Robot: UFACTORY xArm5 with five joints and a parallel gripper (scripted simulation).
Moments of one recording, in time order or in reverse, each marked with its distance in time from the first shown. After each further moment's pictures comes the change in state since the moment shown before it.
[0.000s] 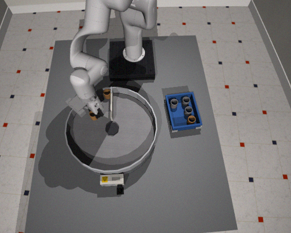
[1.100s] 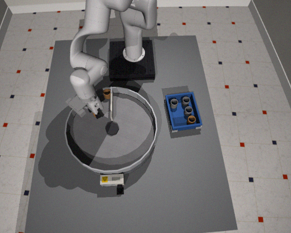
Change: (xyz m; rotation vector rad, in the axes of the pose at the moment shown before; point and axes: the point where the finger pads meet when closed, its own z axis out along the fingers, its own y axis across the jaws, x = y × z) arm 0.000 0.000 0.000 0.000 0.000 0.000
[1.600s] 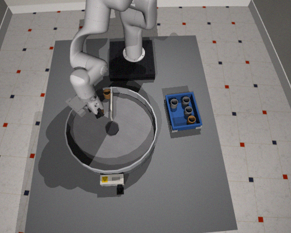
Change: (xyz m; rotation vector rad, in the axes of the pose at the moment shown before) arm 0.000 0.000 -0.001 0.000 -0.001 0.000
